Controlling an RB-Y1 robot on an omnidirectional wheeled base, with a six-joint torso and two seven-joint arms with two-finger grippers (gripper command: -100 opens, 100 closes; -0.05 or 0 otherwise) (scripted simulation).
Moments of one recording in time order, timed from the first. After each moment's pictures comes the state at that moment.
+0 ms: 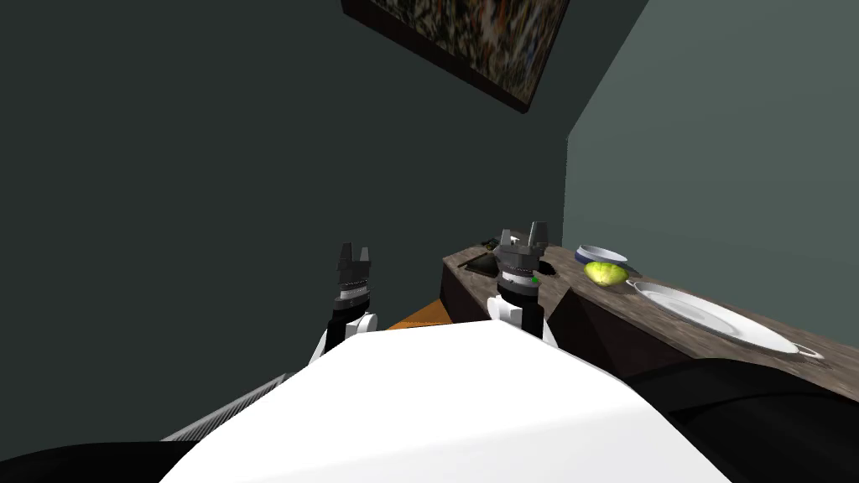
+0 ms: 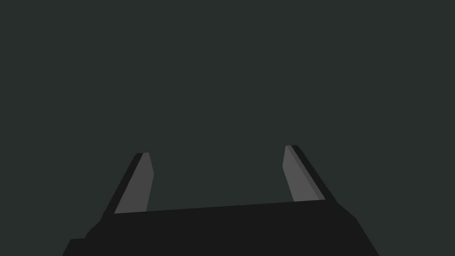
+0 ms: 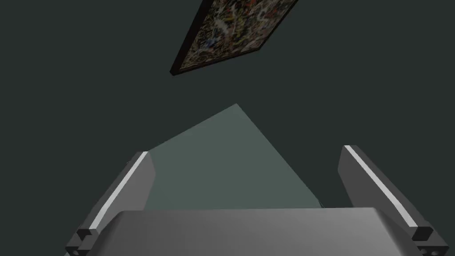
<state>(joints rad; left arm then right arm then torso) 0.48 0.04 -0.06 -2.22 0.01 -0.56 -0.04 0.45 0.03 -0.07 -2.34 -0.03 -0.62 0.10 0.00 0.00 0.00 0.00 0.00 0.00</state>
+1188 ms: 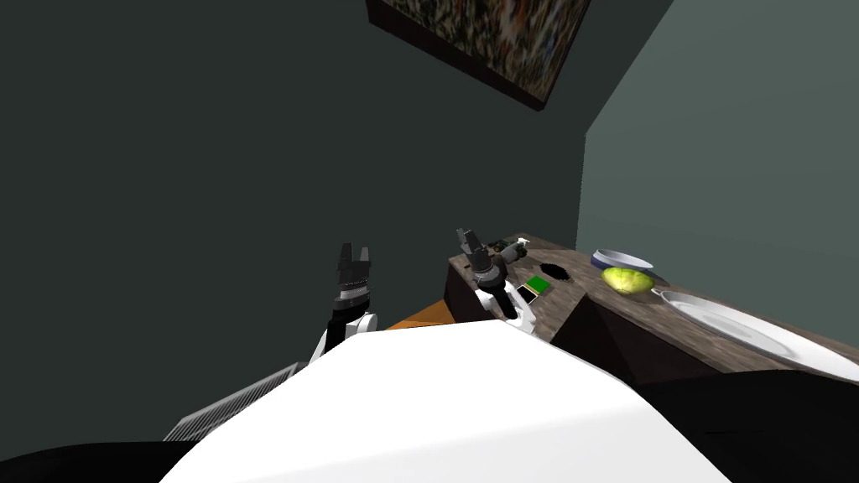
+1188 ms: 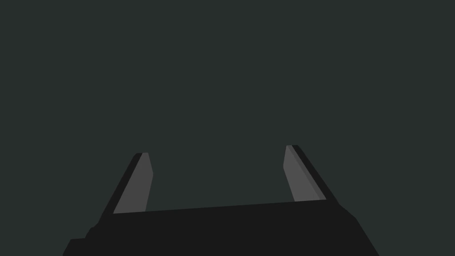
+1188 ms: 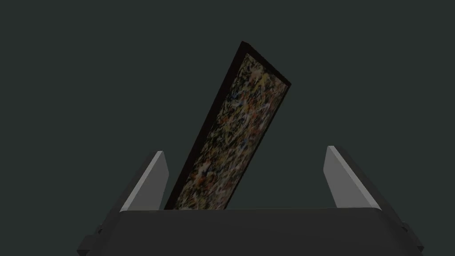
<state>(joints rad) 0.48 0.04 -0.06 -2.22 0.01 -0.56 -0.04 0.22 -0.32 0.15 -2.19 0.26 -0.73 0.01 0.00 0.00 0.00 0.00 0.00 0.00</state>
